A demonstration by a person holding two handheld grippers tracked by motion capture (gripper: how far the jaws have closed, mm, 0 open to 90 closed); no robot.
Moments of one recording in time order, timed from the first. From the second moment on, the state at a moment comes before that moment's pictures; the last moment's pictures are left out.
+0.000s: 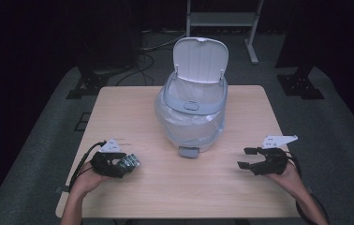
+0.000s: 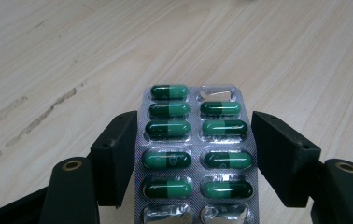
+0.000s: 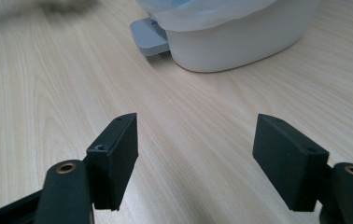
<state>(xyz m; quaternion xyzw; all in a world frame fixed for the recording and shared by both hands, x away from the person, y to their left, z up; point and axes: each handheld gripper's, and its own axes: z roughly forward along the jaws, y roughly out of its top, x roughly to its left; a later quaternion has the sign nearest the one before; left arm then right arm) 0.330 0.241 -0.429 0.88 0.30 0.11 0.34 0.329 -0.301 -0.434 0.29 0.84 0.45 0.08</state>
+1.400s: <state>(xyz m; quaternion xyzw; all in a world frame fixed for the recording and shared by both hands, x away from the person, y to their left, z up) 0.359 0.216 -0.345 0.91 0.23 0.11 0.33 0.334 -0.299 -0.441 0.31 0.84 0.45 0.06</state>
